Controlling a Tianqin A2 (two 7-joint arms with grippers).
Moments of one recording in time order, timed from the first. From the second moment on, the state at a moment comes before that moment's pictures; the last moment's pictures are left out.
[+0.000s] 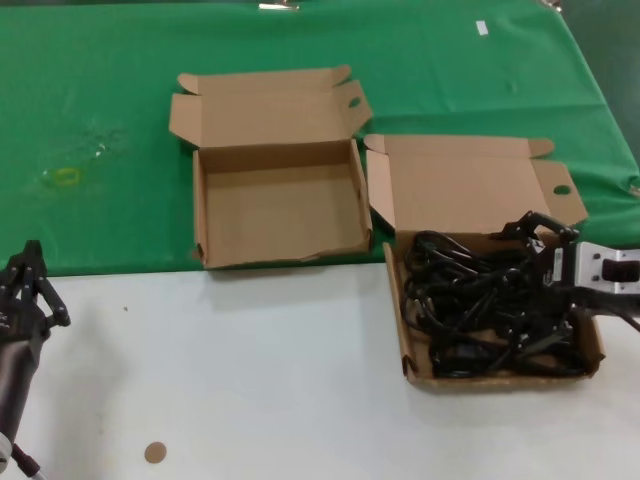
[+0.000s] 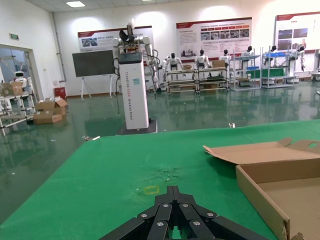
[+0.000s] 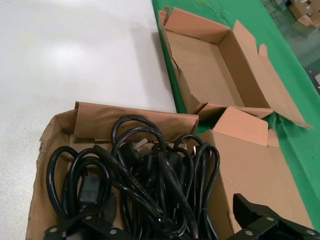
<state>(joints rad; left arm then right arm) 0.00 -0.30 1.60 -1.60 -1.80 0.00 0.00 0.58 0.96 -2.15 1.41 1.55 -0.73 0.01</state>
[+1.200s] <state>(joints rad) 0.00 -0.30 1.60 -1.60 -1.80 0.00 0.00 0.52 0.91 -2.00 1.46 1.40 -0.88 0.03</state>
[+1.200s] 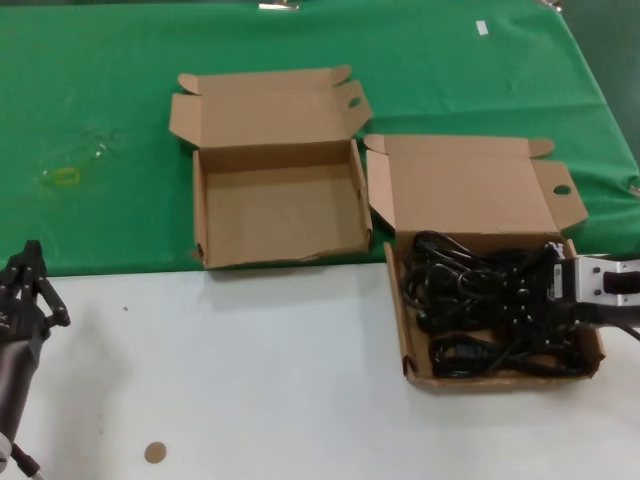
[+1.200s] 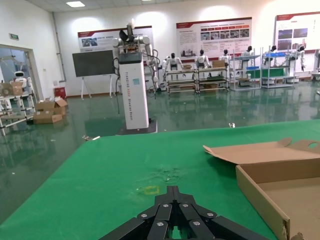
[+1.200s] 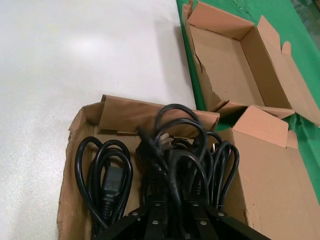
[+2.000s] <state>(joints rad) 0.00 -0.30 1.60 -1.60 -1.80 0.00 0.00 0.72 0.84 -1.98 1.52 1.30 -0.97 0.13</state>
